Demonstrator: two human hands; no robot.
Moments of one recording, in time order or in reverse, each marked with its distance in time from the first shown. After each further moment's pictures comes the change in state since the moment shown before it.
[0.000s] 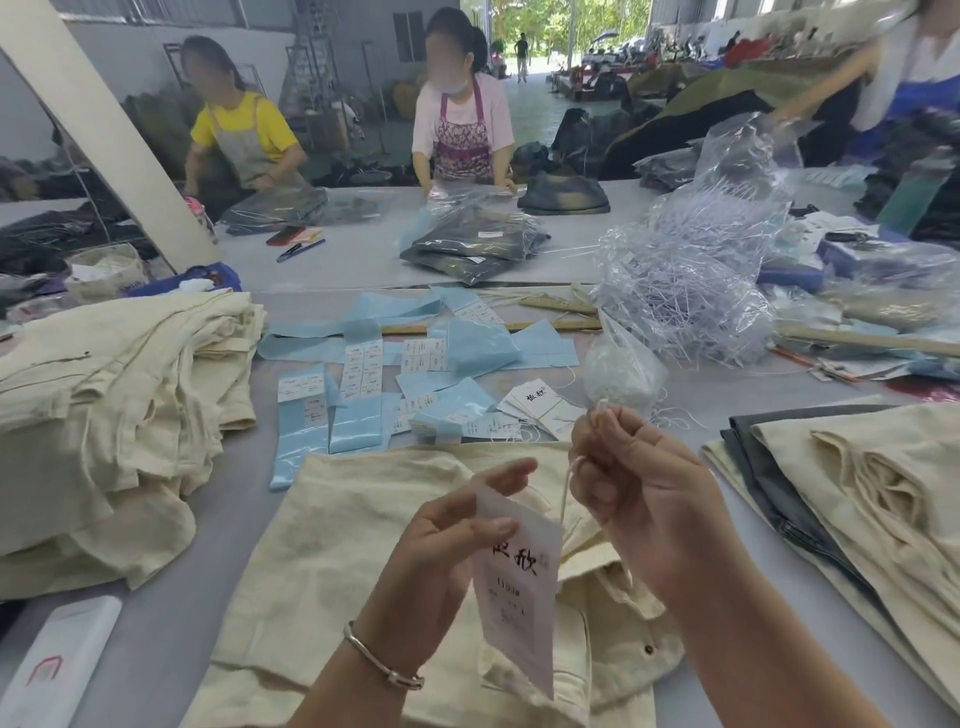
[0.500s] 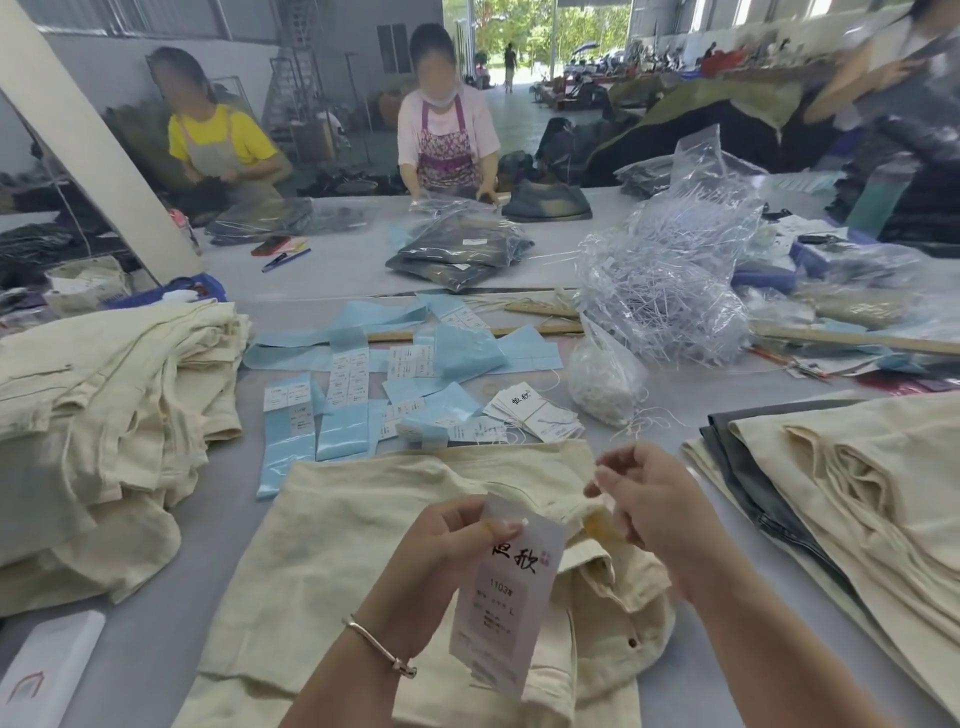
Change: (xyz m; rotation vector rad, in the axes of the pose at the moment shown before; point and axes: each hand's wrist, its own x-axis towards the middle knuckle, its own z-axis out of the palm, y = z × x) left_hand 0.006 -0.009 0.004 0.139 -0.008 -0.165; right_hand -0.006 -0.002 -0.051 -0.896 0.370 0.089
